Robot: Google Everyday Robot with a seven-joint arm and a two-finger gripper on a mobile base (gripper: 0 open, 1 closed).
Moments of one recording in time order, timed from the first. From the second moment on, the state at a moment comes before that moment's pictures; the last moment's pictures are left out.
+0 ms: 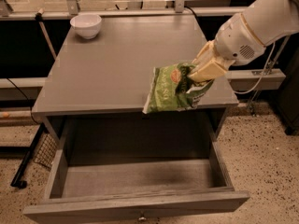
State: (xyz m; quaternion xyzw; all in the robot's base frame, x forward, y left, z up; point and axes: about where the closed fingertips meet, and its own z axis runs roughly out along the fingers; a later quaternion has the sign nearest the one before) arm 0.527 -0.113 0.935 -0.65 0.69 0.17 0.28
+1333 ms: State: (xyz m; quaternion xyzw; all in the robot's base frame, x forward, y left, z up) arm 0.446 -0.083 0.834 -0.63 0.72 0.18 0.23
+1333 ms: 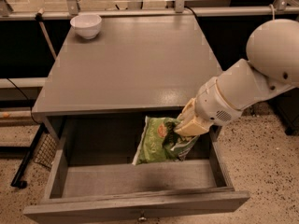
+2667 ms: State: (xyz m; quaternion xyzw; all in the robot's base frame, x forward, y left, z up) arm 0.472 -0.089 0.738 -0.57 0.76 0.21 0.23
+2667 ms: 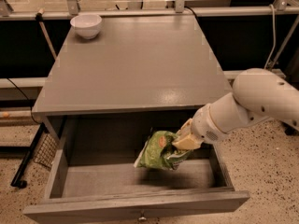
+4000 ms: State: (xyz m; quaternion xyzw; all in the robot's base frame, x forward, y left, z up) arm 0.480 -0.080 0.713 -0.56 0.76 0.21 0.24
